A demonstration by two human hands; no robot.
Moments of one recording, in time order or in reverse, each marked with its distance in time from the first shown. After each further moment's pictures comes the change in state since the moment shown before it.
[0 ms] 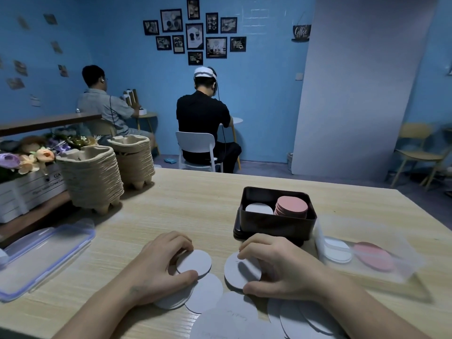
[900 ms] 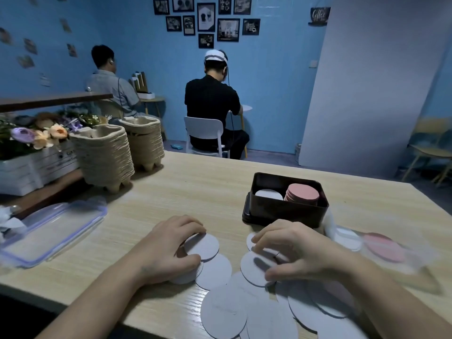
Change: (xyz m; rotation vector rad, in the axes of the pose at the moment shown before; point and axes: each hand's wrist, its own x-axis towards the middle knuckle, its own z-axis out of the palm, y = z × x) left_hand -0.007 0.003 -0.006 0.048 -0.072 0.028; right_hand -0.005 0.010 -0.014 0.093 -0.147 0.047
